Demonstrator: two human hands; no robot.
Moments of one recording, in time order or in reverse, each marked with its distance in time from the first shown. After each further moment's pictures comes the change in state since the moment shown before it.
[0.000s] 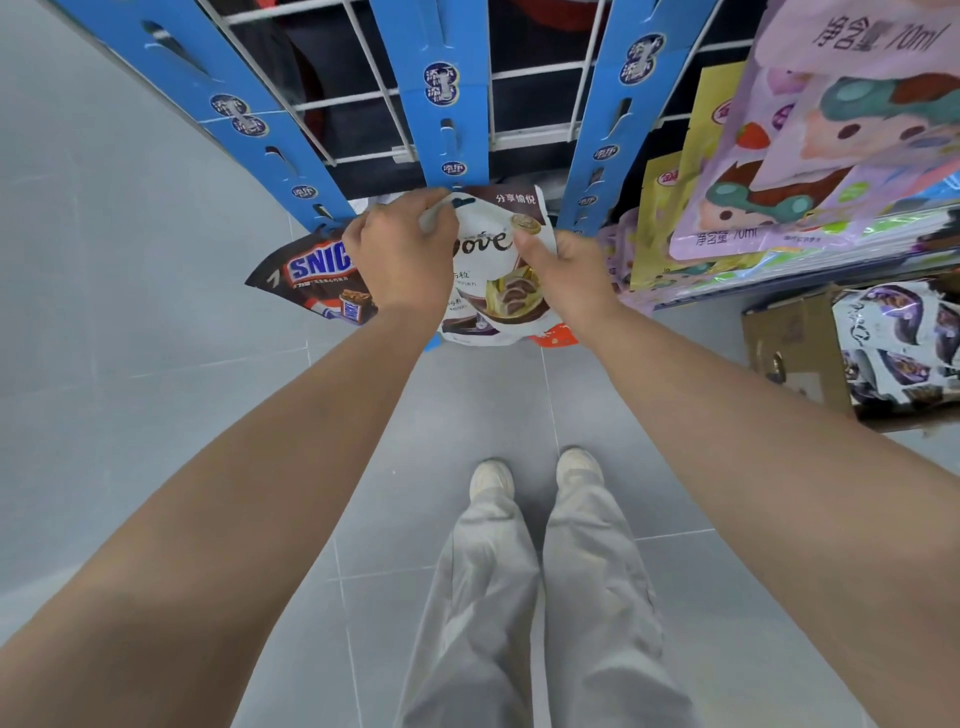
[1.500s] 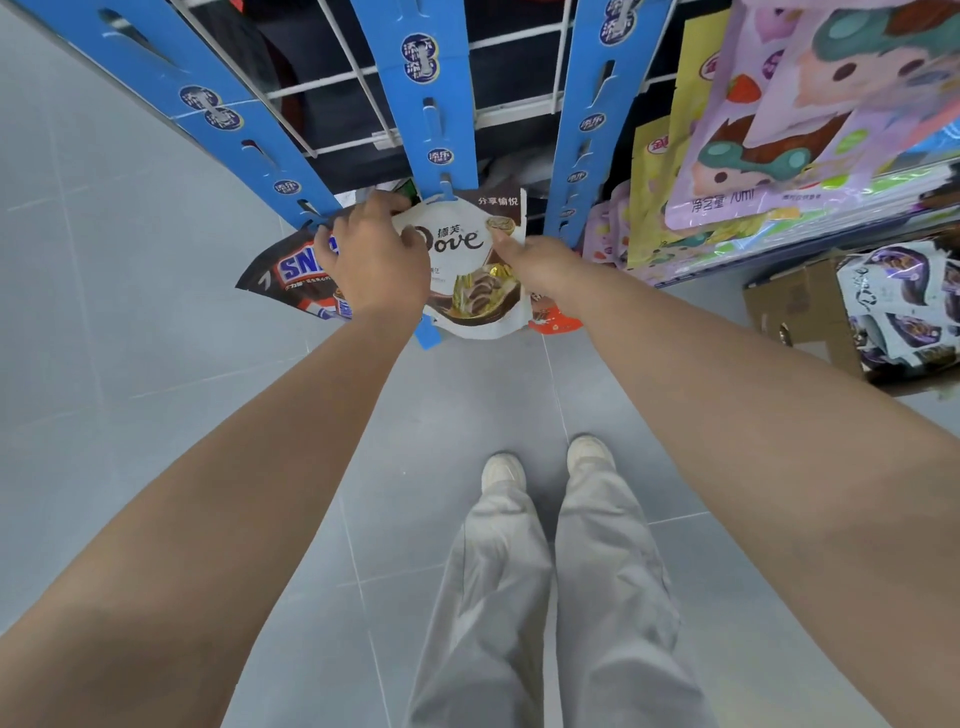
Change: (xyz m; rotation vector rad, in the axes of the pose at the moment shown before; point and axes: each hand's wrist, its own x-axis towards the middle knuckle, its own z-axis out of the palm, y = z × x) left_hand 0.007 -0.031 0.008 0.190 -0.103 0.024; right_hand 0.013 -0.002 0.012 -0.321 -0.248 0.323
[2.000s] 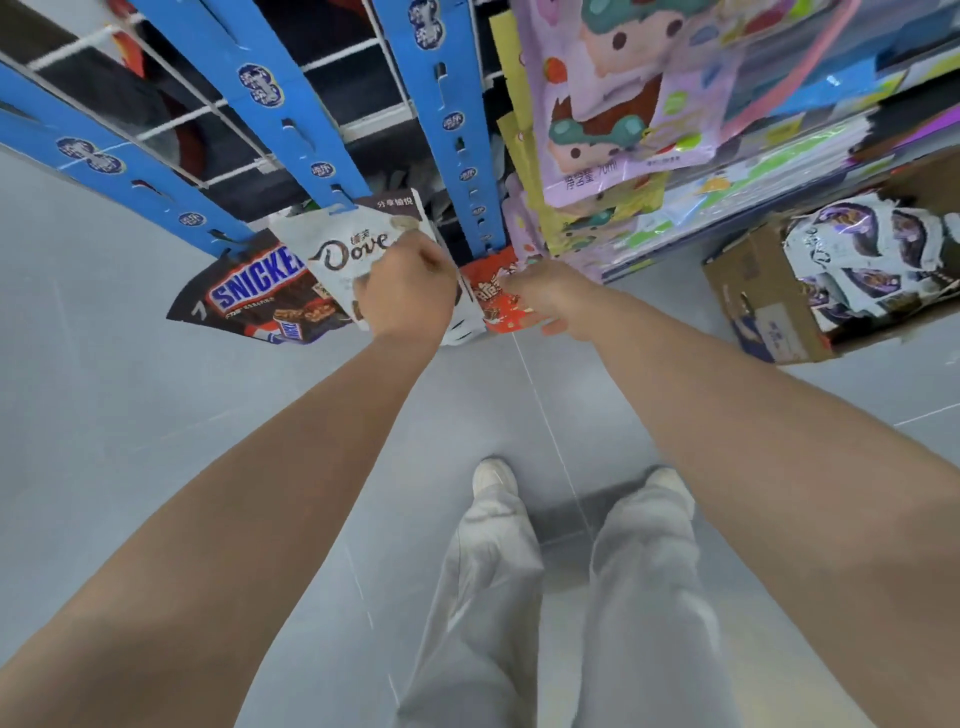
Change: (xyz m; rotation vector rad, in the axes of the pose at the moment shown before) left_hand -0.074 0.069 0.029 -0.045 -0.156 0.085; right_hand -0.035 0.086 -0.053 0.280 -0.016 0.022
